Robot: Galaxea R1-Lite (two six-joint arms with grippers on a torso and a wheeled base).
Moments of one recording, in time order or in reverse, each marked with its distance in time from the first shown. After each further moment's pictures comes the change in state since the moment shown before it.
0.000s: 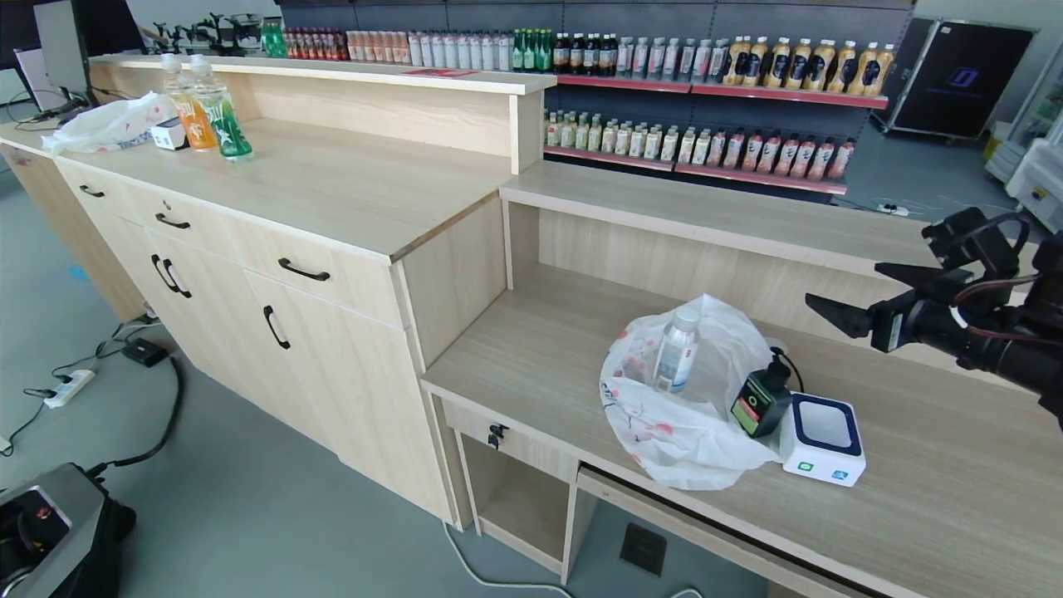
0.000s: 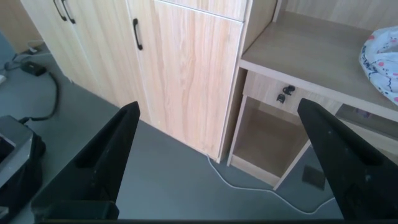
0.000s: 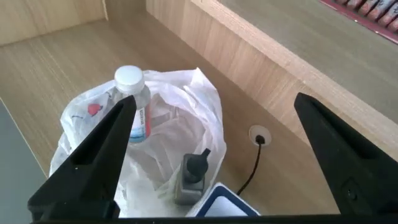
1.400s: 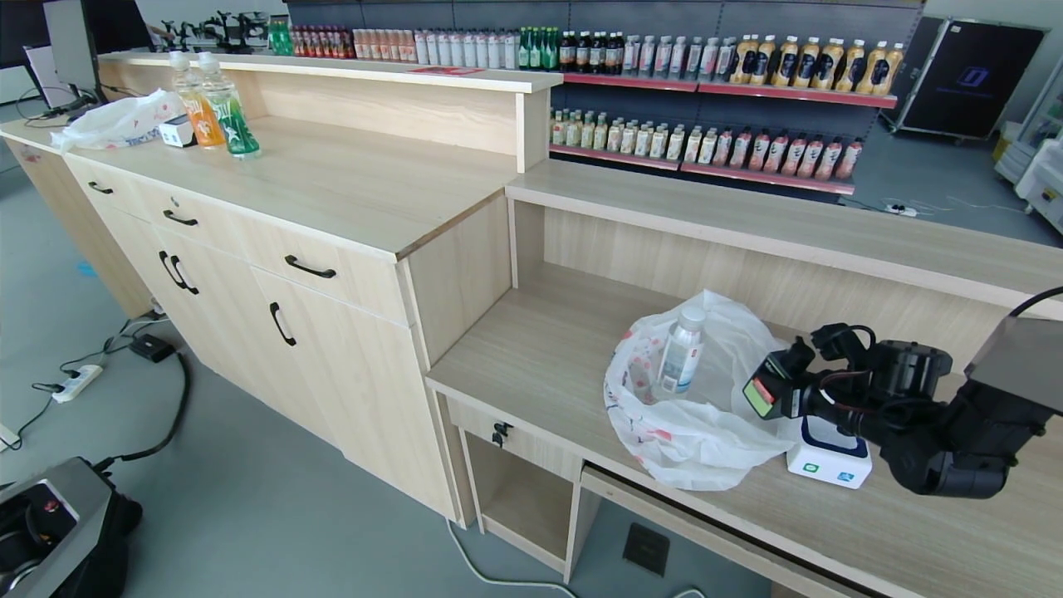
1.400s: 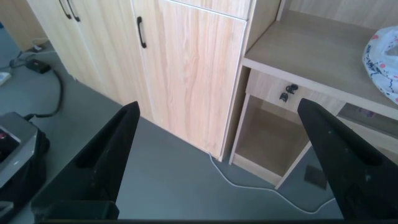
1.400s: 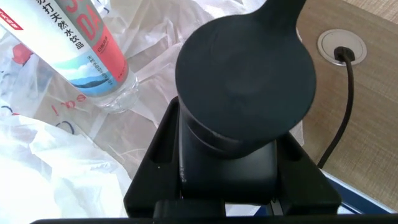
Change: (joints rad) left arm 0.000 0.000 0.000 0.000 0.000 0.000; right arm 0.016 0.645 -0.123 -0.307 -0.036 0.178
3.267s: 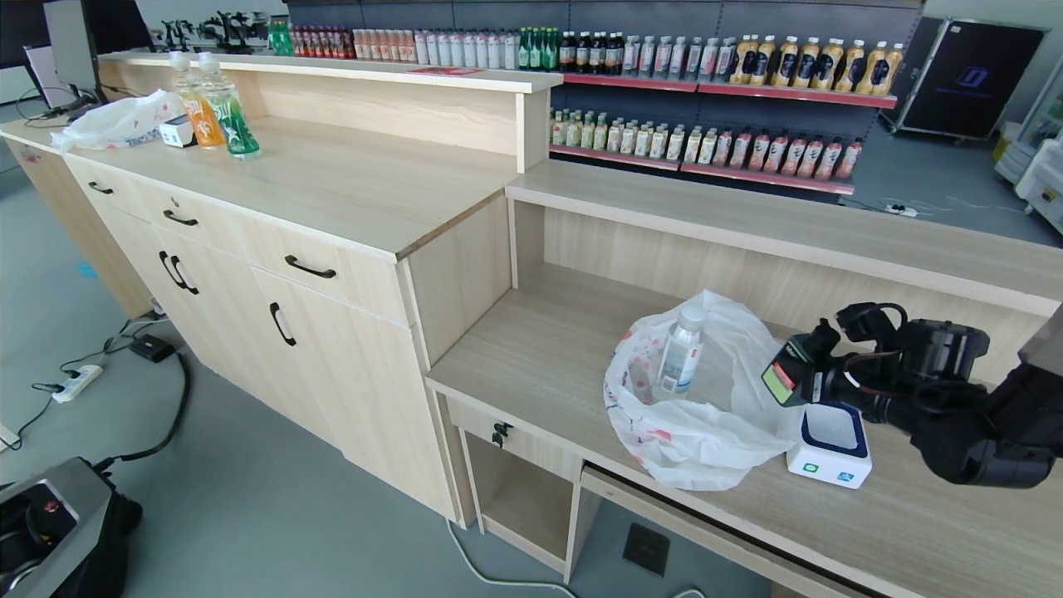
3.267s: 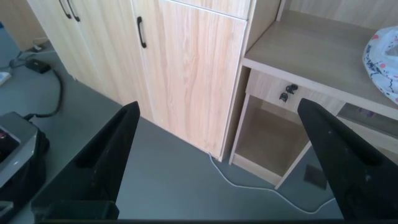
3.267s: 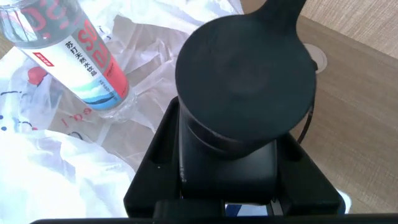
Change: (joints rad) left arm 0.000 0.000 0.000 0.000 0.000 0.000; right arm -0.010 -0.147 0.050 0.076 -0.047 0.009
